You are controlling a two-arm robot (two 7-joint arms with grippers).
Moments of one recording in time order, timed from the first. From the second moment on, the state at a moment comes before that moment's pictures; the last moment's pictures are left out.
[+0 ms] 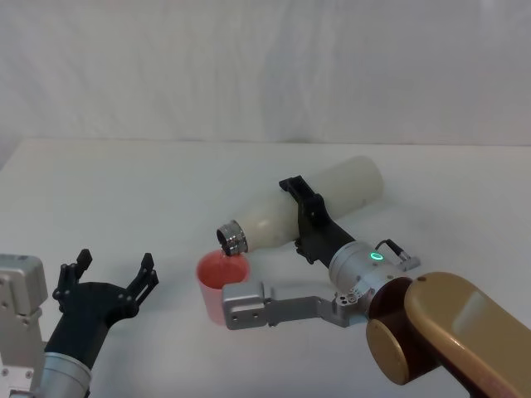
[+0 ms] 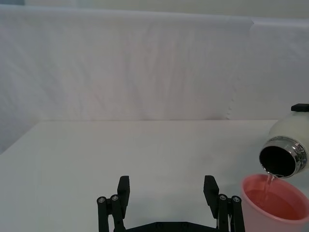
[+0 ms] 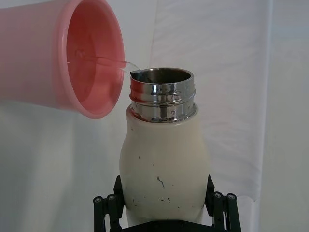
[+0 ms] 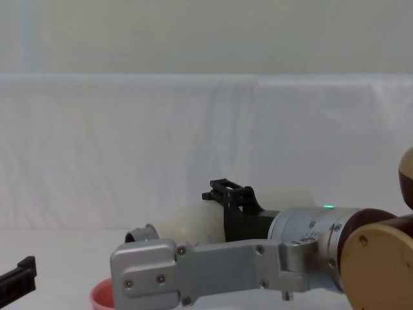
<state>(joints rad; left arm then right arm) 0.27 0.24 0.04 -1.85 -0.25 -0.02 -0.02 0.44 0.25 -0.78 -1.54 -1.16 0.25 0.32</state>
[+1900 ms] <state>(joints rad) 0.27 0.24 0.04 -1.85 -0.25 -0.02 -0.02 0.39 0.26 -0.73 -1.61 -1.10 0.25 0.32</state>
